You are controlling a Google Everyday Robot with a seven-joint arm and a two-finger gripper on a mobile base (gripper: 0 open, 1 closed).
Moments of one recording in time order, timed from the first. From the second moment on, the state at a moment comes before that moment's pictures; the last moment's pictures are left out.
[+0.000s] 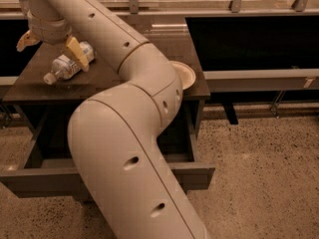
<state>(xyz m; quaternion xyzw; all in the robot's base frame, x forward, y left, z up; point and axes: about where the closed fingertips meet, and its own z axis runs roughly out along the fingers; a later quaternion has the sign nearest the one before) 0.692 0.289 0.880 -0.98 0.08 -0.04 0.15</state>
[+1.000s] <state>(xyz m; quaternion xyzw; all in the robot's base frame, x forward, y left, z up) 0.734 0.290 0.827 -0.97 0.19 -0.04 0.12</state>
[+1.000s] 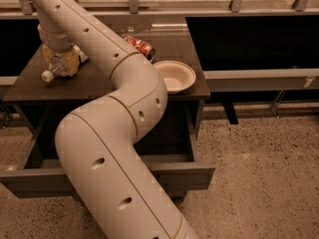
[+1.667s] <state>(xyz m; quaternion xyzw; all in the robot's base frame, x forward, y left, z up) 0.734 0.290 0.829 -0.97 0.19 -0.04 0.12</state>
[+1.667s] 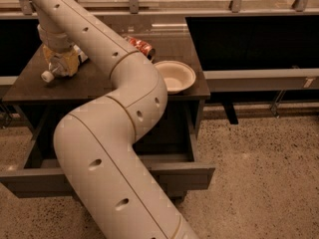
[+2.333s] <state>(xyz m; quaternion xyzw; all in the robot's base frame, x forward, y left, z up) 0.722 0.285 0.846 -0.97 0.20 -0.03 0.13</state>
